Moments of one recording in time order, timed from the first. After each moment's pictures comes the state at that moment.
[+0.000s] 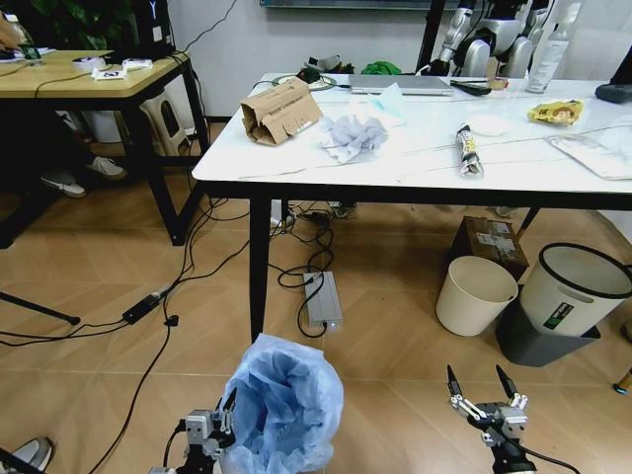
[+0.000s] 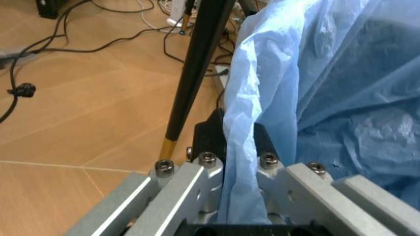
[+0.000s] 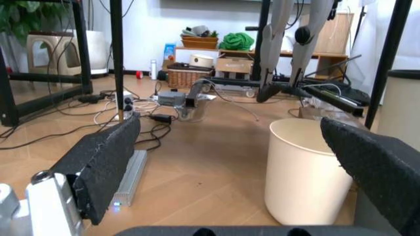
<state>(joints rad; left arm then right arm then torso) 1.86 -1.38 -0.53 -1.96 -0.35 -0.09 0.12 -1.71 1.53 0.86 1.72 0.23 0.55 -0.40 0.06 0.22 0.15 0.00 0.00</state>
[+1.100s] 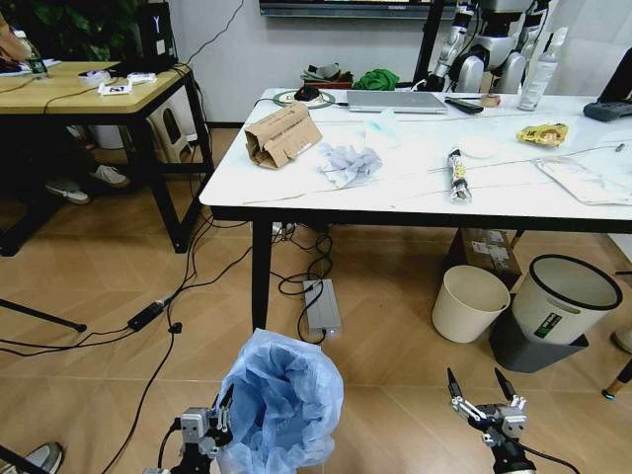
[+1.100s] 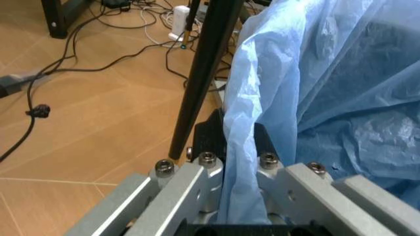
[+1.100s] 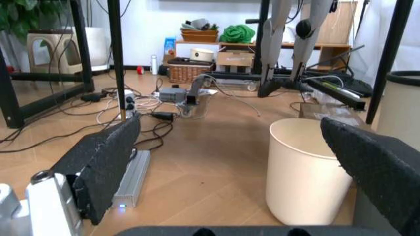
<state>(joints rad) 1.89 -1.39 -0.55 -2.00 -0.34 -0.09 0.12 -1.70 1.51 0.84 1.67 0.25 0.52 -0.39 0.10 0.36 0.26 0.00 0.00</state>
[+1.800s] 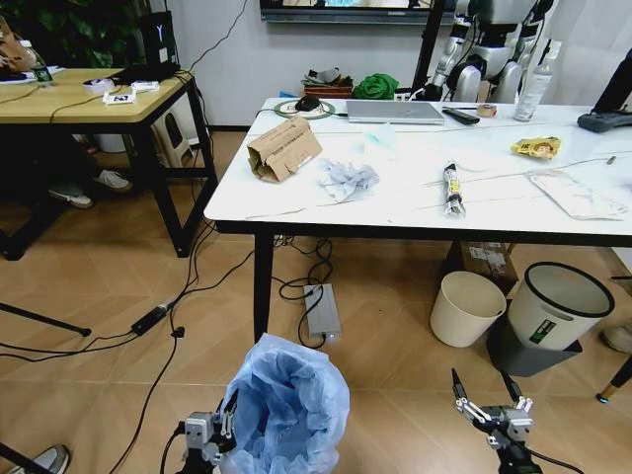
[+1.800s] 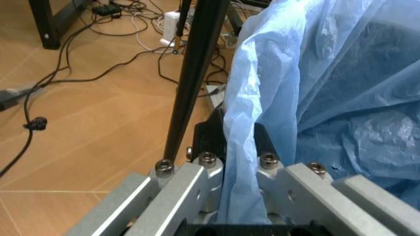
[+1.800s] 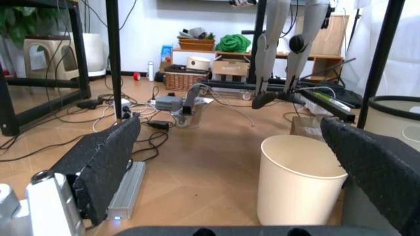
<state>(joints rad) 1.91 -1.37 -0.54 -2.02 -0.31 -0.10 0.13 -1.72 1.52 0.86 1.70 0.24 0.54 -0.39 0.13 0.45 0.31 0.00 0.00</state>
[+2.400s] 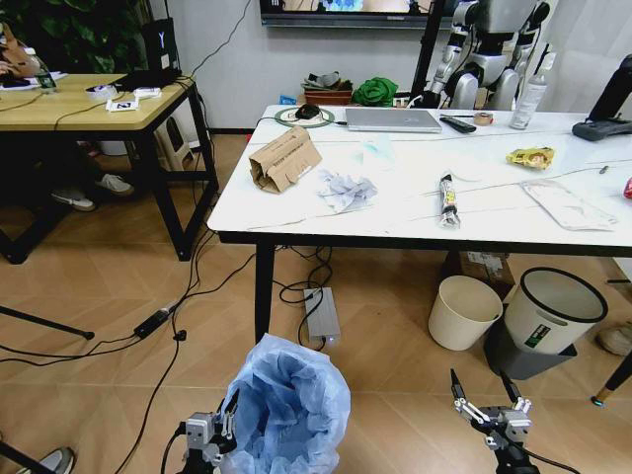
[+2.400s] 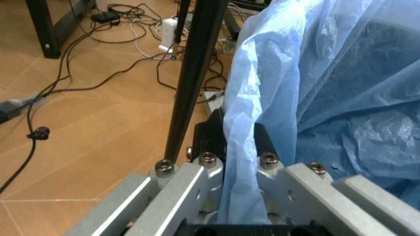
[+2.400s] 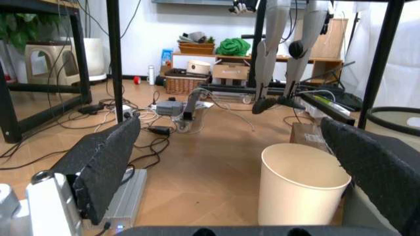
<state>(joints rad) 1.91 -1.37 -0.54 -2.02 -0.30 -0.11 0.14 -1.71 1.53 0.86 1.70 0.24 0.54 -0.39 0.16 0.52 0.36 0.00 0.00</state>
